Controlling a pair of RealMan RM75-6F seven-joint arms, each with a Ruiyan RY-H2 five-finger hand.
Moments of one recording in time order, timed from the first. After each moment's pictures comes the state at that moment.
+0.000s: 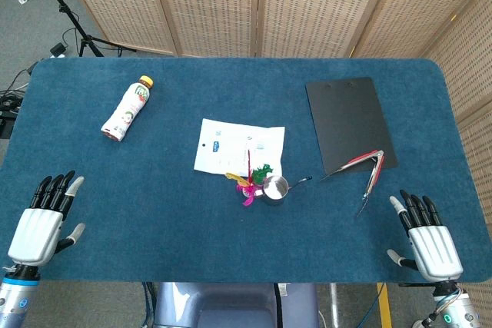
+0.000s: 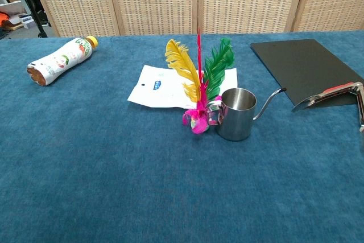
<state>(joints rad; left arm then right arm) -0.11 -1.22 0.00 -1.65 1.62 1.52 0.21 0.07 -1.18 -0.01 -1.62 -1.60 1.46 -0.21</state>
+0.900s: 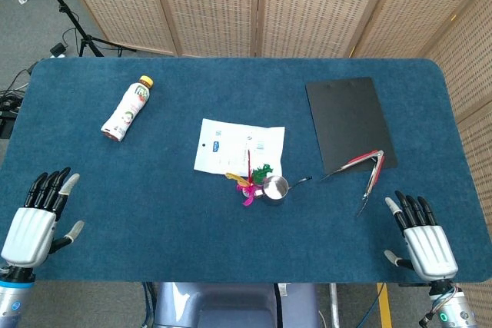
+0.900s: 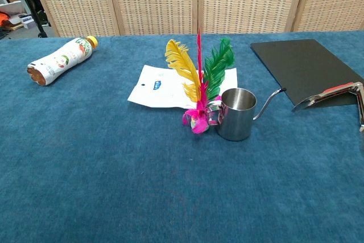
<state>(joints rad) -0.11 -1.20 0.00 -1.65 1.68 1.58 0.12 0.08 -1.19 -0.02 -1.61 -1.60 1.44 -0.22</state>
